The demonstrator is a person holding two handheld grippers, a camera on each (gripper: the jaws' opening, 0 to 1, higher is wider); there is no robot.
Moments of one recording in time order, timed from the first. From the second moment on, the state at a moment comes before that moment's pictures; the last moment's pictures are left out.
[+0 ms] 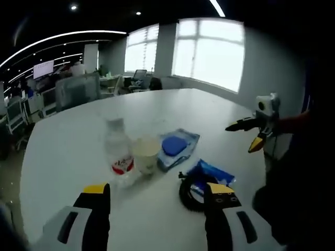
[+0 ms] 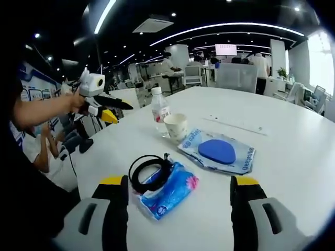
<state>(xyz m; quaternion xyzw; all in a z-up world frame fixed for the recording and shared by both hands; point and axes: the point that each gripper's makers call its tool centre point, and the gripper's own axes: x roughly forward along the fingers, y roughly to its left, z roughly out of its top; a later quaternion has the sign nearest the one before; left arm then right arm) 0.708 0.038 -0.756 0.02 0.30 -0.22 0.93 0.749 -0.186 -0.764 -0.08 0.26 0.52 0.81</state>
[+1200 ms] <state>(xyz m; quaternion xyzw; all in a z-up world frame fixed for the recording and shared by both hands) 0.700 -0.045 -0.829 -0.02 0.34 -0.20 0.92 0.717 -0.114 -0.825 -0.15 0.30 0.53 0.78</state>
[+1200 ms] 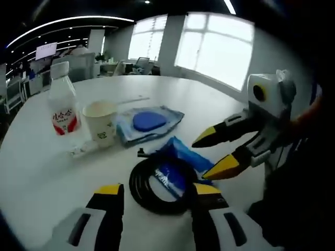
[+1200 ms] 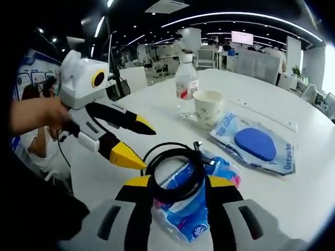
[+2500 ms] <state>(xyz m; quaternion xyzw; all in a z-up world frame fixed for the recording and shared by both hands) 0.708 -0.038 -0.871 -0.01 0.39 -0.16 0.91 0.727 -0.114 -0.866 -0.11 0.40 0.44 0.80</state>
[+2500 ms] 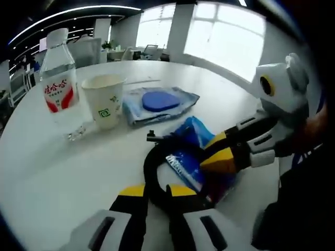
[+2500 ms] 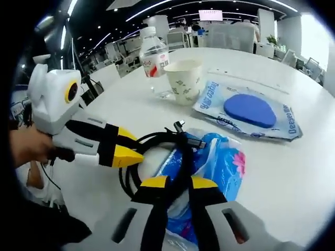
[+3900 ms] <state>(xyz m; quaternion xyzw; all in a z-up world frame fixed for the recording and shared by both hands) 0.726 -0.053 -0.777 0.01 0.32 -0.10 0.94 0.754 -0.140 -0.780 -0.02 0.35 0.44 0.83</state>
